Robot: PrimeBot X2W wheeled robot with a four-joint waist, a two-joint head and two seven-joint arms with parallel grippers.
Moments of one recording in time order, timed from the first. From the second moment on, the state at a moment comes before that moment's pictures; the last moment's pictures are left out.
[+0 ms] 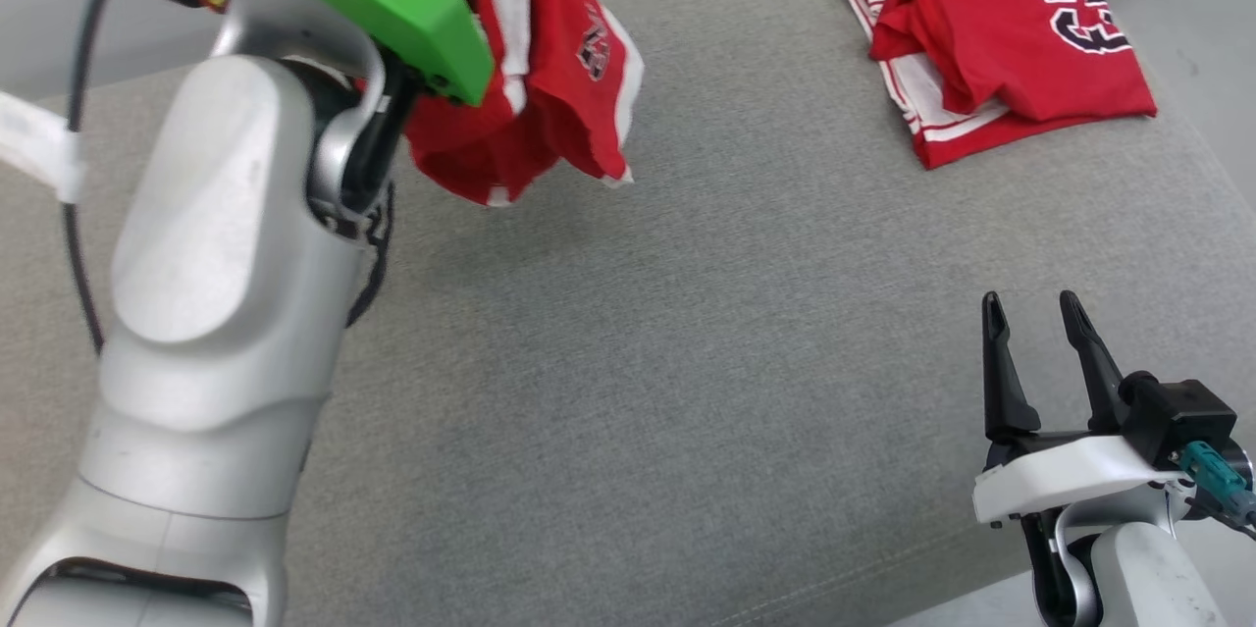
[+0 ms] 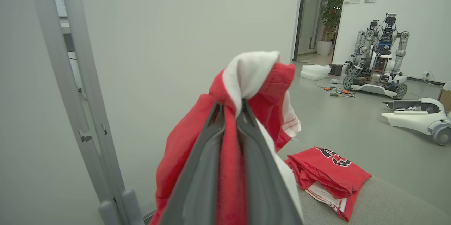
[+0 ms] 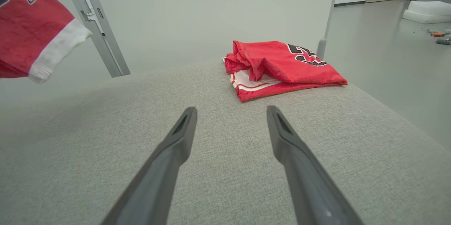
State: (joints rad) left arm -0.97 0.13 -0.35 0.33 -0.46 -0.13 0.12; right arm -0.11 -0.06 -0.05 0.19 0.18 0.13 -0.26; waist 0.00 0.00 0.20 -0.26
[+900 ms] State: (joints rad) left arm -0.59 0.05 -0.59 0.65 -0.57 -0.09 -0.20; right arm -0.10 -0.05 -0.04 0.21 0.18 0.13 -0.26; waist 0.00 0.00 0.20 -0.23
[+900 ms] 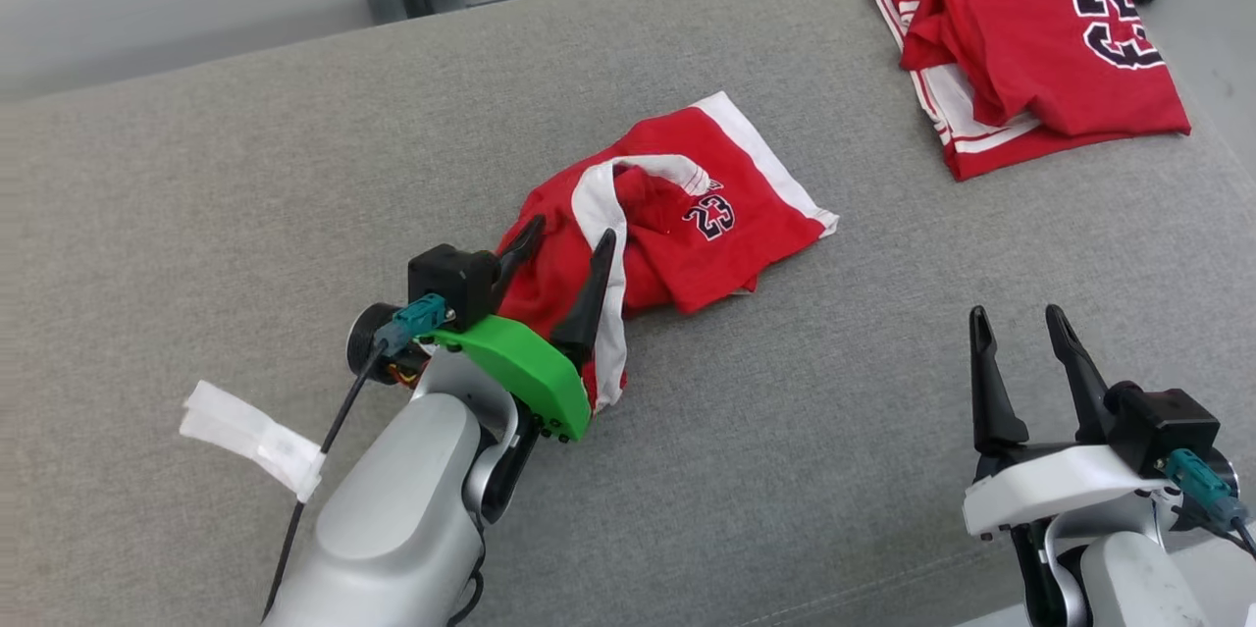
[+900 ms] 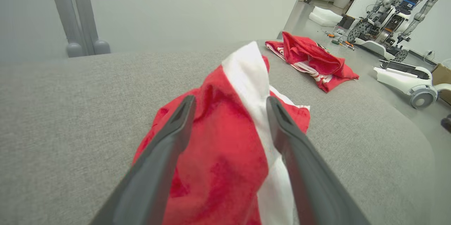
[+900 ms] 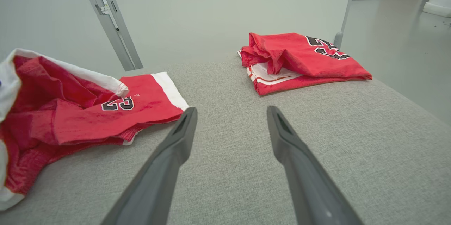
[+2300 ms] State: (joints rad) left arm 0.05 0.11 -0.02 0.15 -0.32 -0.08 -0.26; right arm 0.02 -0.10 0.03 0.17 0.18 0.13 -0.26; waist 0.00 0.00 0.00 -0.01
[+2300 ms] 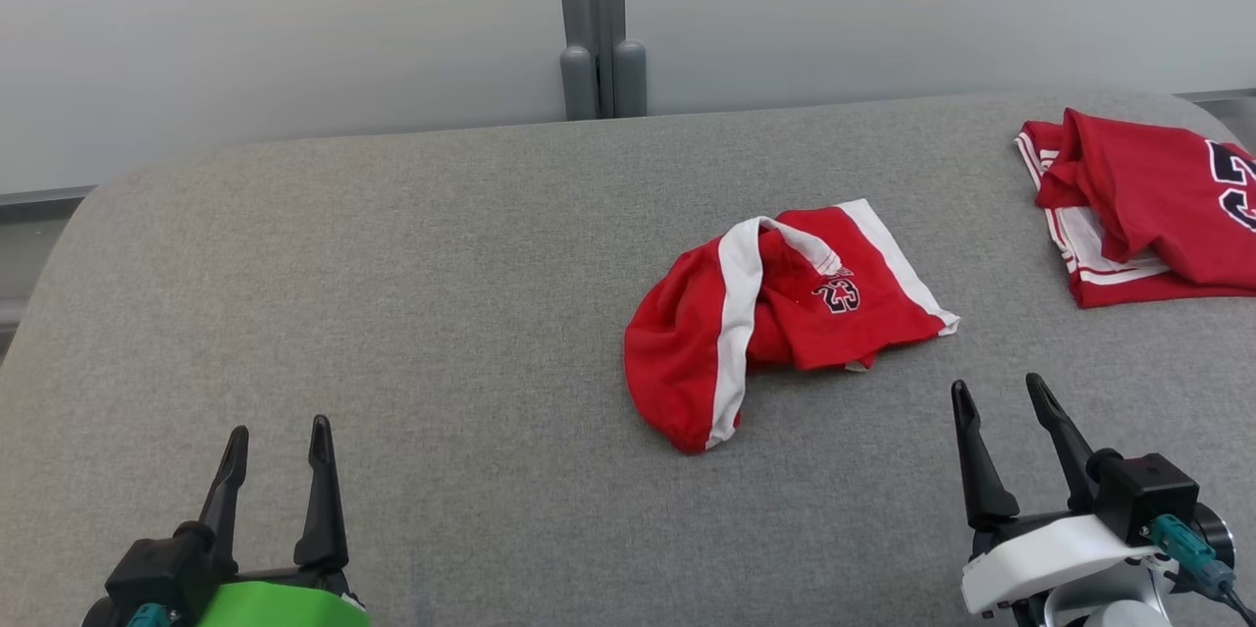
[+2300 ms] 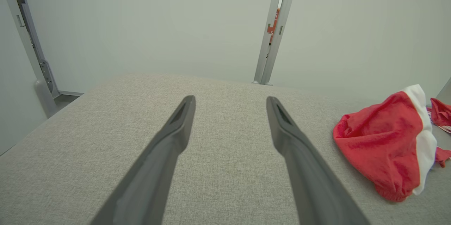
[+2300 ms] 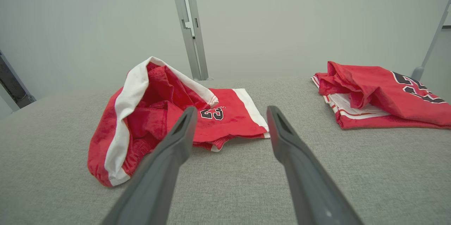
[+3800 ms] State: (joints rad) left arm 0.05 0.06 0.05 0.18 -0.23 -0.13 -0.26; right arm 0.03 -0.09 0.03 0.18 0.19 0.13 -0.26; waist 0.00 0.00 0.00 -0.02
